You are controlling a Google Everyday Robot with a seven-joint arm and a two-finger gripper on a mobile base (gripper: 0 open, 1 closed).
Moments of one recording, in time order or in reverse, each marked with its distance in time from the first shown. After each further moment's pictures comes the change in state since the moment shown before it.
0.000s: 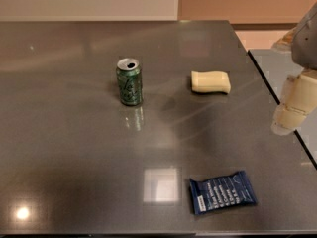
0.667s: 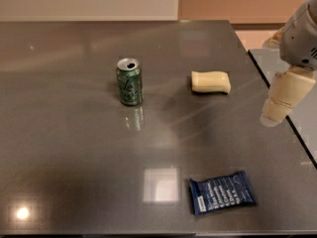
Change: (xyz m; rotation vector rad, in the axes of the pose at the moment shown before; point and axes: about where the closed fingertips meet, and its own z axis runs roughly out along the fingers) arm -0.006 -0.020 0.017 0.008 -0.028 -0.002
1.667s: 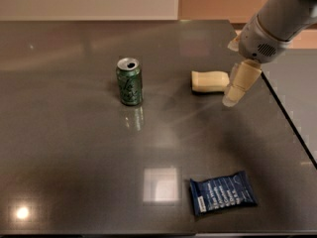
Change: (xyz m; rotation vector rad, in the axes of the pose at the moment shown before) arm -0.041 -0.068 0.081 -0.056 -0.124 0.001
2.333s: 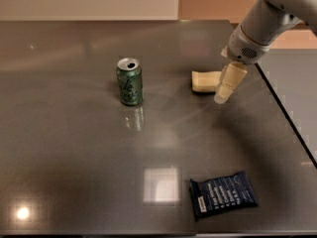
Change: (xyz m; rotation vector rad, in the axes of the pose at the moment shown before) arm 0.008 -0.039 0.054 -0.057 0.031 0.047
